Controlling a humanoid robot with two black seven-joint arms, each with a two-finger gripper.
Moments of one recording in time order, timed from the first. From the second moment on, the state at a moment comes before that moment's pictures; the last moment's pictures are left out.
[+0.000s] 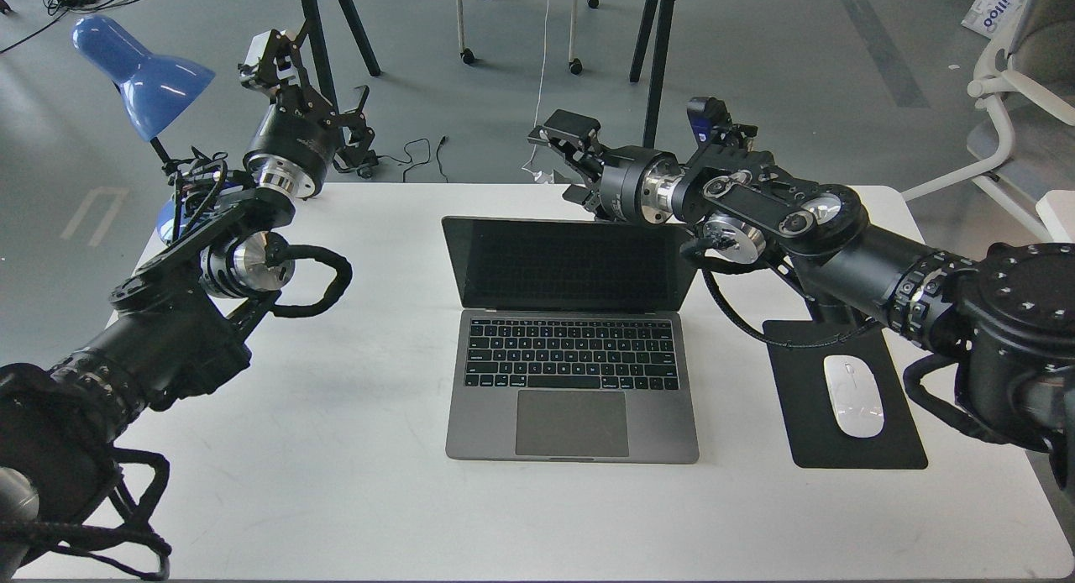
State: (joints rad) left arm -0.88 0.18 -0.70 -0.58 0.10 -0.21 -0.49; right arm 1.25 0.00 -0.14 0.53 -0.21 0.28 0.16
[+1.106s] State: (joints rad) left arm -0.88 0.19 -0.70 -0.57 0.10 -0.21 -0.49; right arm 1.04 -0.18 -0.25 0.95 -0.33 0.26 0.16
